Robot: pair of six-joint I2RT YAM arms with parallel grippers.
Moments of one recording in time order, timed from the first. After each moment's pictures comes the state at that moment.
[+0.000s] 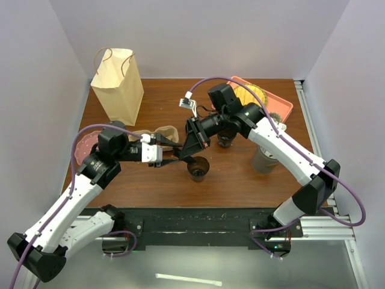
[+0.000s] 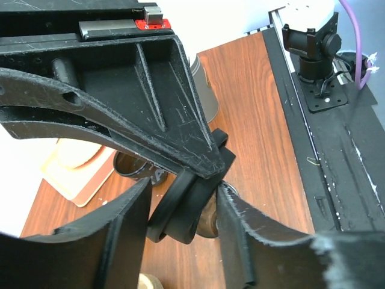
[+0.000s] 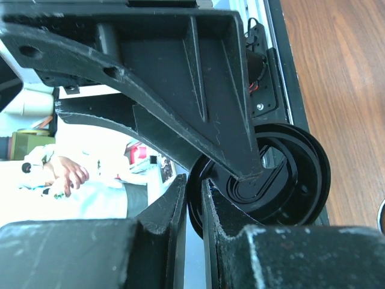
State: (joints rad) left arm -0.53 0.86 0.90 -0.24 0.95 0.56; right arm 0.72 1.56 1.62 -0.77 -1.04 0.34
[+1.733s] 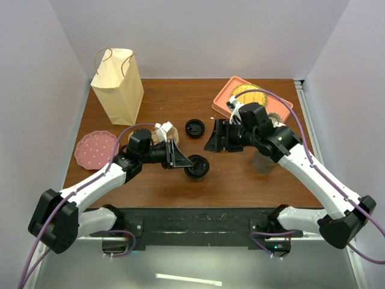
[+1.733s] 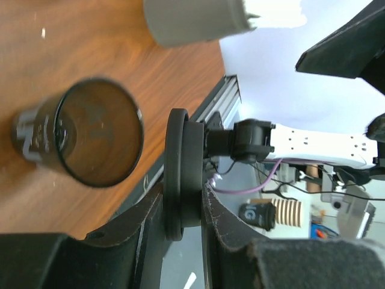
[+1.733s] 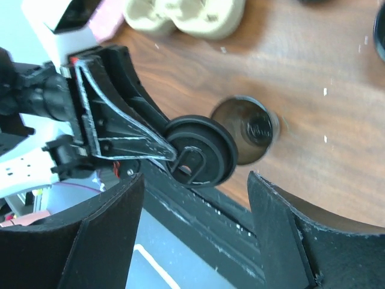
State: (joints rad) left arm -0.53 1.15 0.63 0.11 0.71 -0.90; right arm 0.65 1.20 1.31 -0.78 -0.21 0.59
